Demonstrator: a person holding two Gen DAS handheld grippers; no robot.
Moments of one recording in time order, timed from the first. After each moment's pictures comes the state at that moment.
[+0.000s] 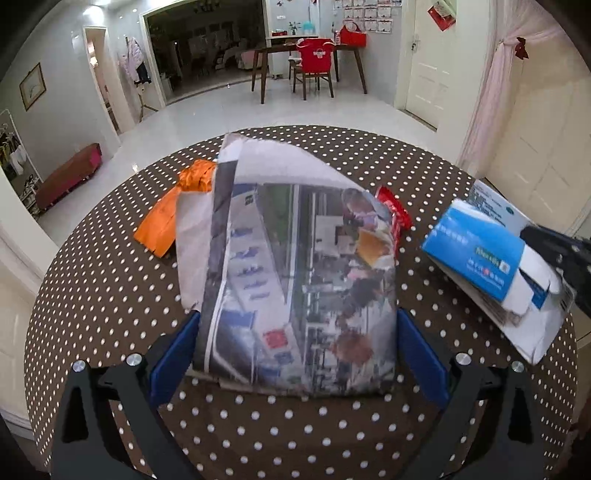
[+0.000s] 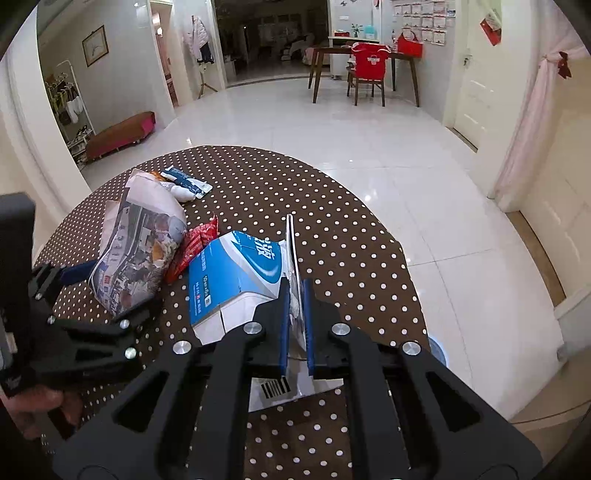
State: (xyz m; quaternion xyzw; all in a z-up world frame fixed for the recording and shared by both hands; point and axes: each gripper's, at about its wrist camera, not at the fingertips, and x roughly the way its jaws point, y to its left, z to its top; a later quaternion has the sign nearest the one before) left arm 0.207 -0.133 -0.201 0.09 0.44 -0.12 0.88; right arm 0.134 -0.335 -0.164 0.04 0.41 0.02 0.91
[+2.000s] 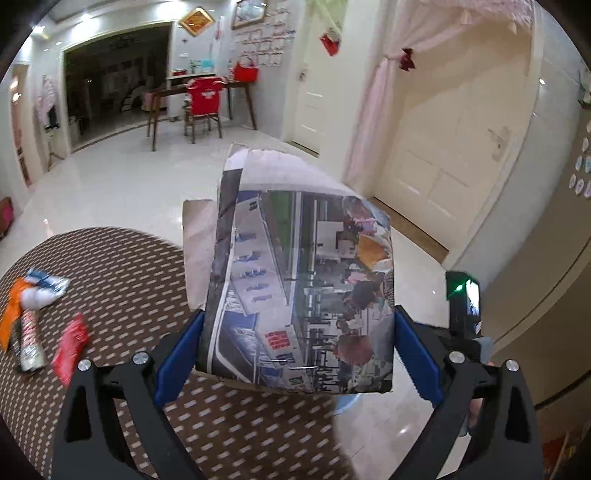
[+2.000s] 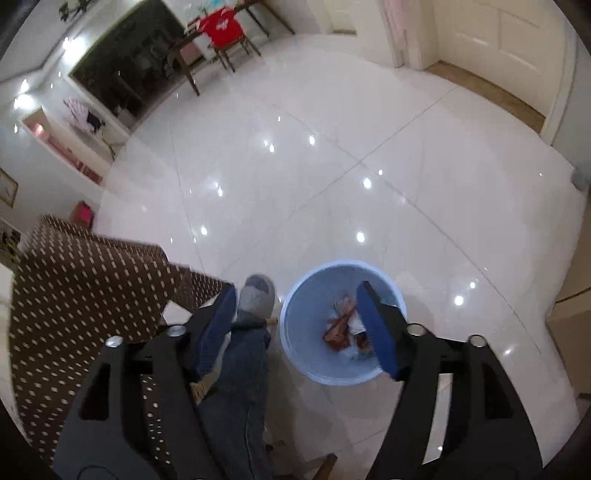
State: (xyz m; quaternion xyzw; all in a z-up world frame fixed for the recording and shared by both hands) left arm 0.166 -0.332 -0.165 0.07 0.37 -0.33 0.87; right arm 0.082 -0.668 -0.318 0.30 0.44 -0.11 0.84
